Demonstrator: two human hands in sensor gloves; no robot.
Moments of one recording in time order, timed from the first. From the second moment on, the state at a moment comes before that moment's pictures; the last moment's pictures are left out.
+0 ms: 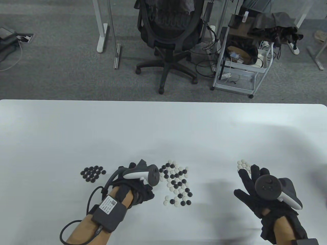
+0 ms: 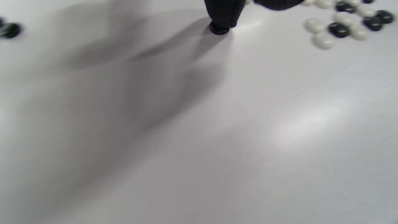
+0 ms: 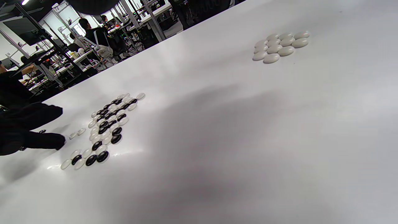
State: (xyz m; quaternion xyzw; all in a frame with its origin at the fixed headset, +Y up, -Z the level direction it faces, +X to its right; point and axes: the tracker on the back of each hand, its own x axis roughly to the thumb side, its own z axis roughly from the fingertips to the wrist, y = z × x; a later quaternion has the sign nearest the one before) left_hand -0.125 -0.739 -0.305 -0.43 -0.17 -0.07 0.88; right_hand 0.305 -0.702 -0.258 0.12 0.20 0.95 0.20
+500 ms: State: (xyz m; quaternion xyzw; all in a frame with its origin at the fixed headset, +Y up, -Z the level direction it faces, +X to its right) left_hand -0.267 -0.746 -0.298 -0.42 0.00 0.01 0.91; right_hand 0.302 -0.704 -0.259 0.12 0.21 0.95 0.19
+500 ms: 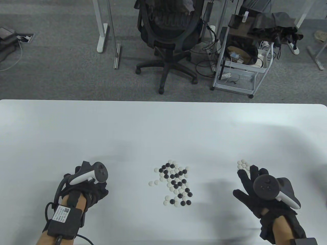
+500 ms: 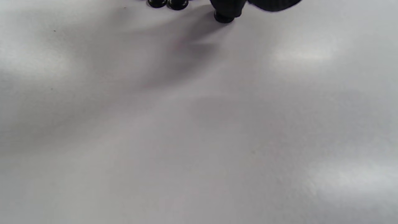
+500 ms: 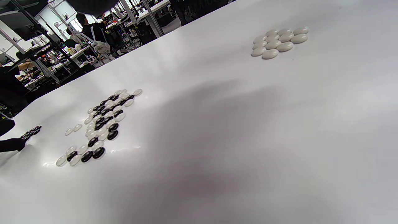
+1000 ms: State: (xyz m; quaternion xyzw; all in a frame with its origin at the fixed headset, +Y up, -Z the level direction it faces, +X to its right) left_hand -0.259 -0.715 -0.317 -0.34 0.01 0.05 0.94; right_hand 0.302 -0.703 -0.259 0.12 0.21 0.95 0.19
